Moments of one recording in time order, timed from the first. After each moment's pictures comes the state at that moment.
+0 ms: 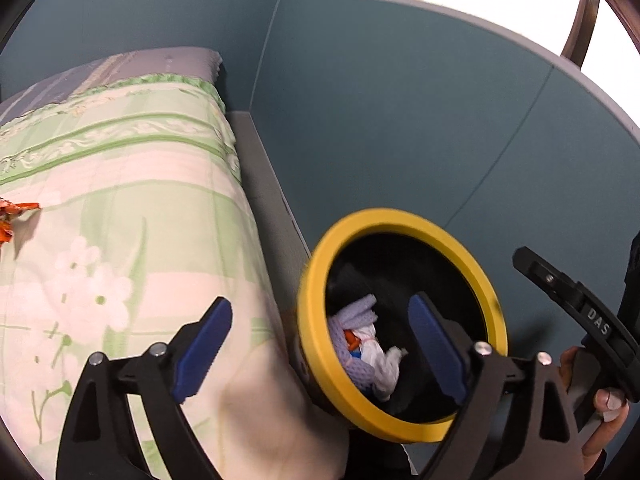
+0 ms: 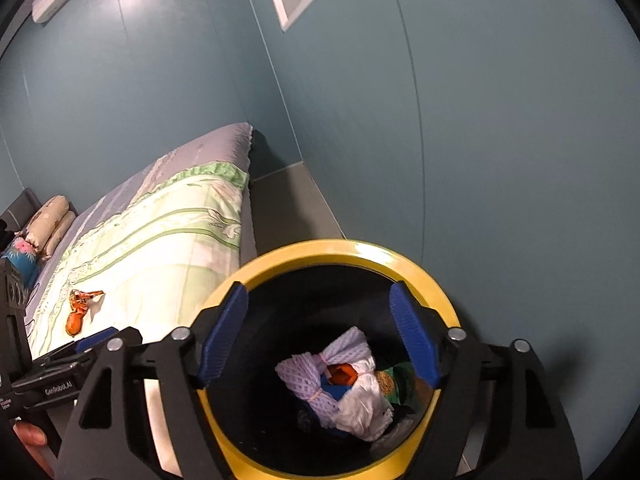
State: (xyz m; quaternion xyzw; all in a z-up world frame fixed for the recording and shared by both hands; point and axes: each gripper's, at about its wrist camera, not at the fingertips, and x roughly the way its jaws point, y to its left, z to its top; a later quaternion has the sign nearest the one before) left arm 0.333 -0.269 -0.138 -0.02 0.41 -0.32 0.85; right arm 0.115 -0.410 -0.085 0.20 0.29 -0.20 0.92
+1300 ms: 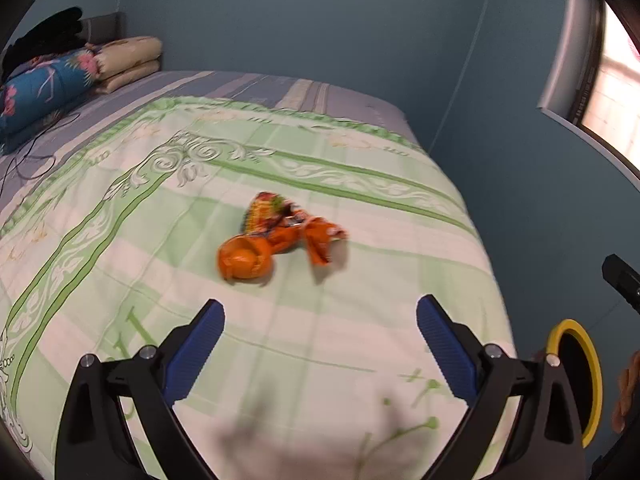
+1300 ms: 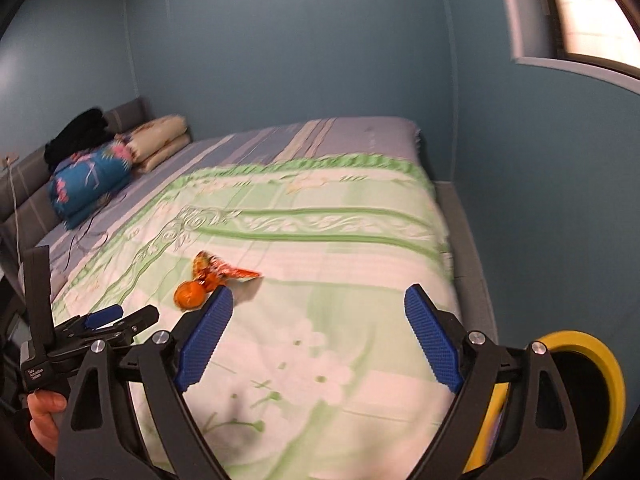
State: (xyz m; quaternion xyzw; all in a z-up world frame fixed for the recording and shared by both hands) left arm 0.388 0.044 -0.121 -0.10 0.37 -0.06 0.92; right arm 0.293 -0.159 -0.028 0.07 0.30 0.04 0.95
